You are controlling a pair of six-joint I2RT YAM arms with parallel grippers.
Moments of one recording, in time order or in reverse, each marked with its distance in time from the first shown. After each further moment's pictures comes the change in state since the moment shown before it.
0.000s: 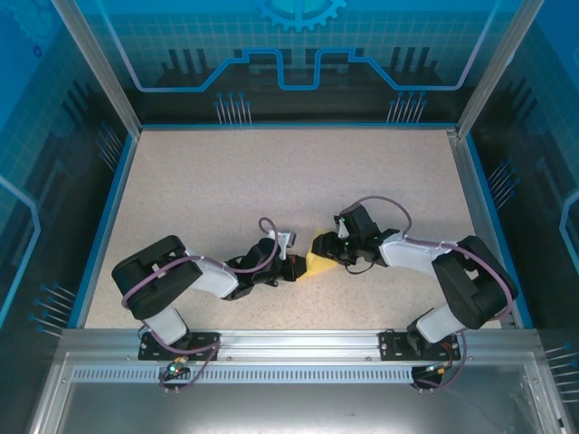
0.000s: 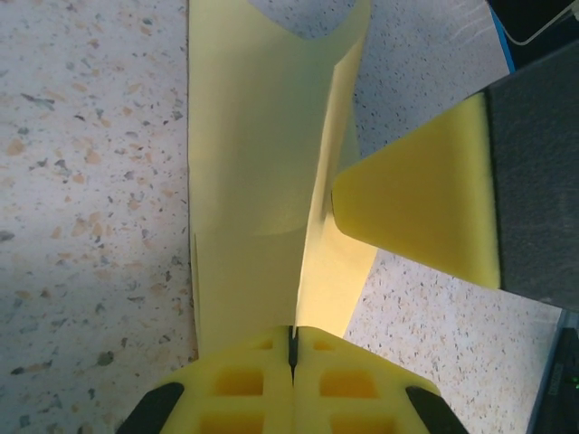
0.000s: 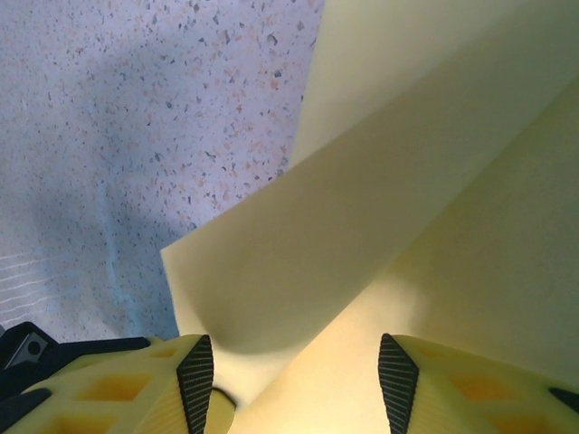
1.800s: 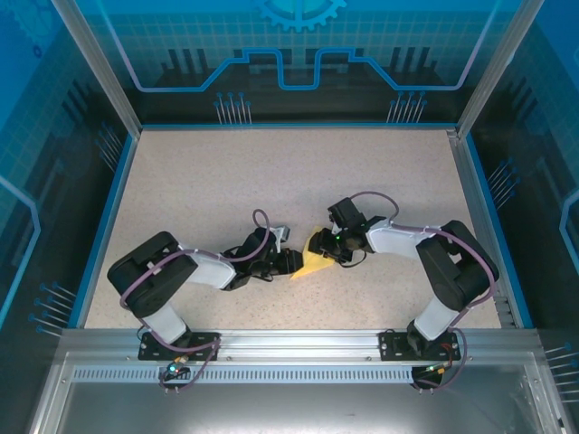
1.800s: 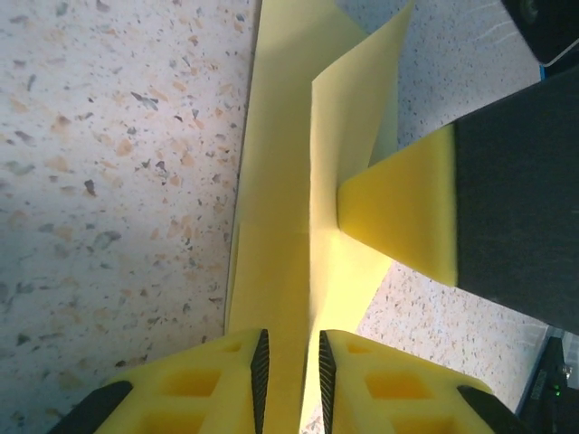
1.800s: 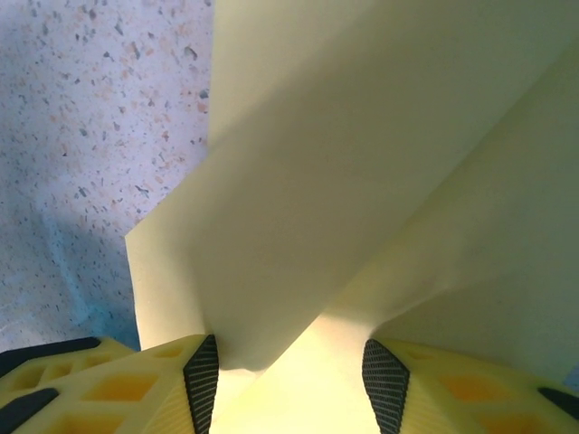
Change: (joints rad) left arm 0.108 -0.024 0.047 -0.163 0.122 -0.021; right arm 0.021 0.139 0.166 -0.195 0.071 0.043
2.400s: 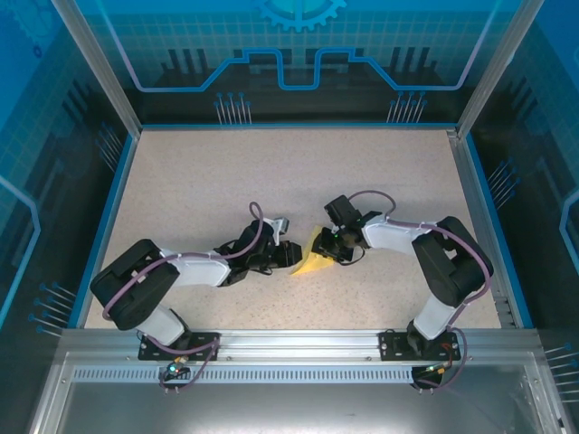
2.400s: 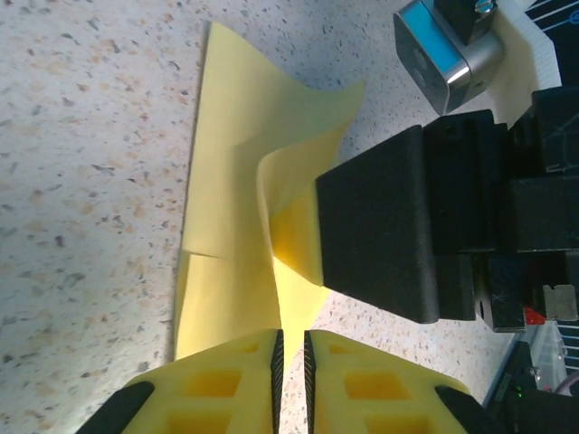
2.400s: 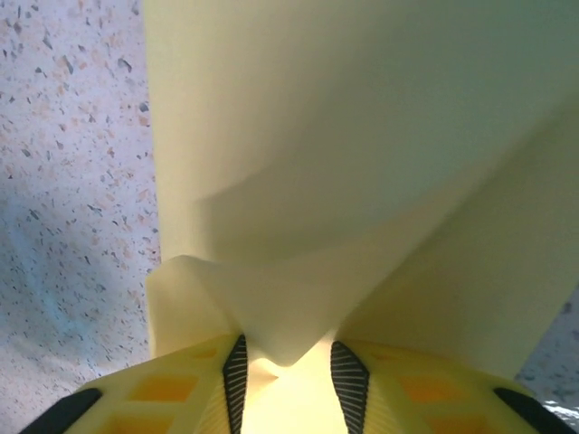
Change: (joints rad) left arm 0.013 -0.095 0.047 -0.106 0.008 0.023; right arm 0.007 0.039 0.063 -0.103 0.041 0.034
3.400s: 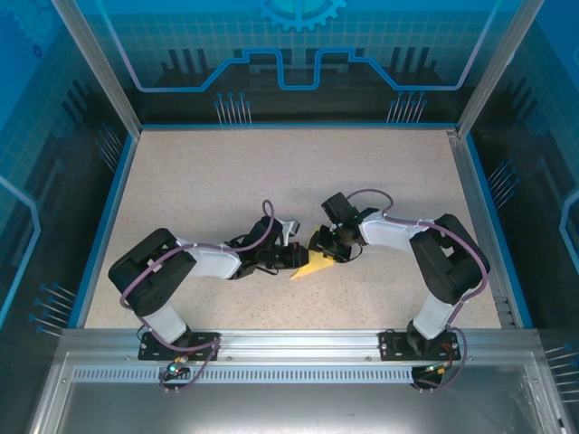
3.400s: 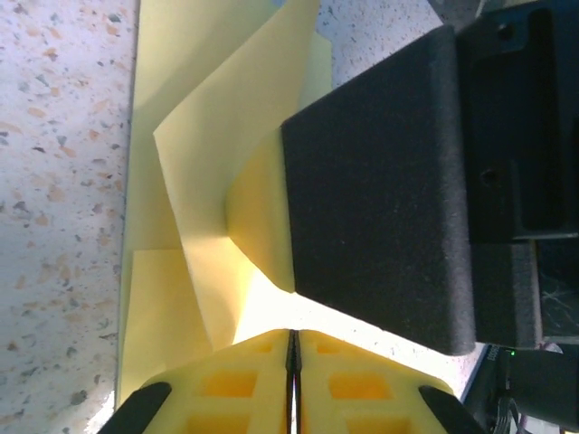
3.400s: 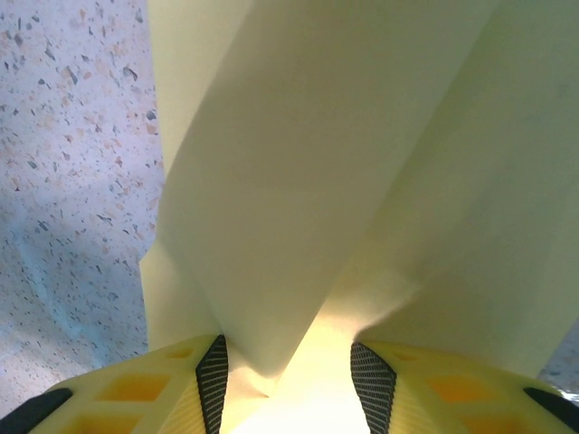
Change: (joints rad) left arm 0.000 0.118 0.089 -0.050 0.119 0.028; right arm 0.006 0.022 0.042 -0.044 0.000 0.043
